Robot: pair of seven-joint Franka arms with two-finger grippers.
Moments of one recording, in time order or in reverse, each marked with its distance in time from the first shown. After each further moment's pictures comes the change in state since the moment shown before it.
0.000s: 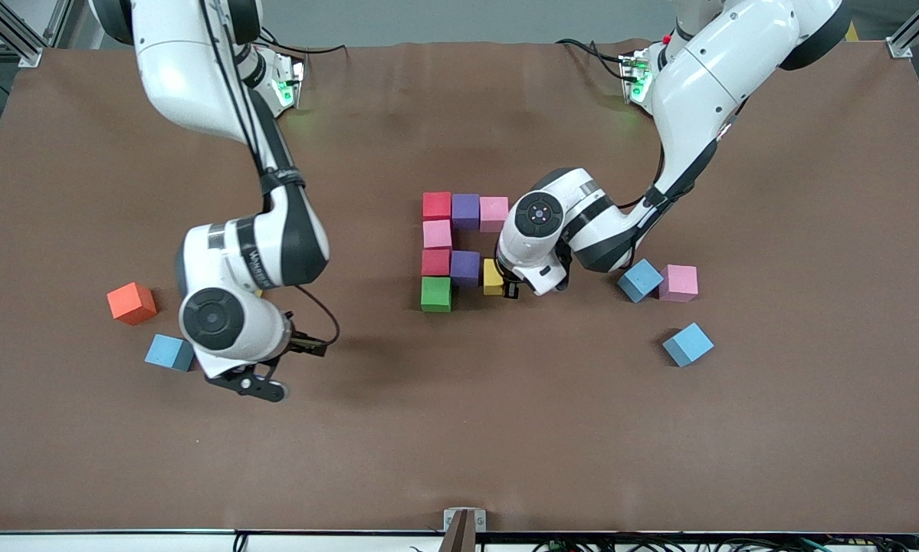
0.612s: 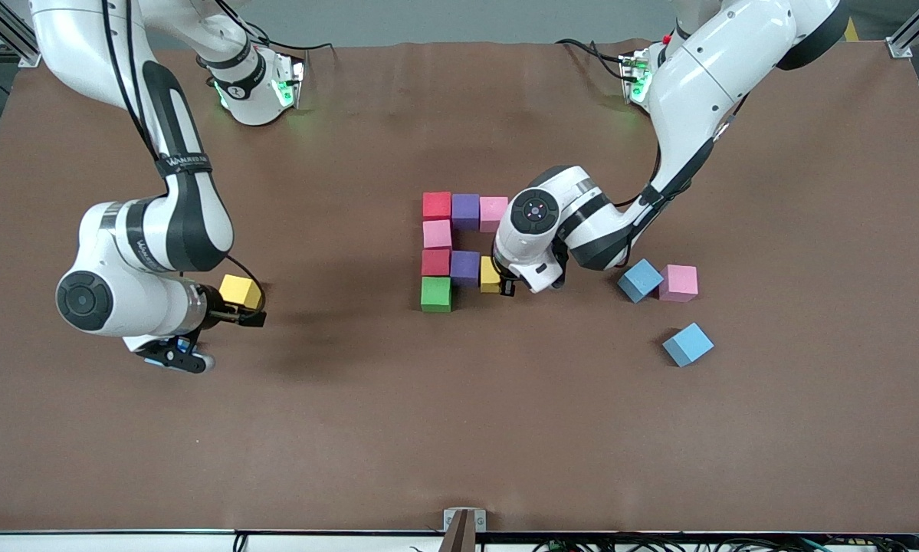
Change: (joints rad) left arm -0.010 0.000 -0.002 0.000 0.000 0.000 0.000; right arm -0.240 -0.275 0.196 -0.401 -0.027 0.087 -0.150
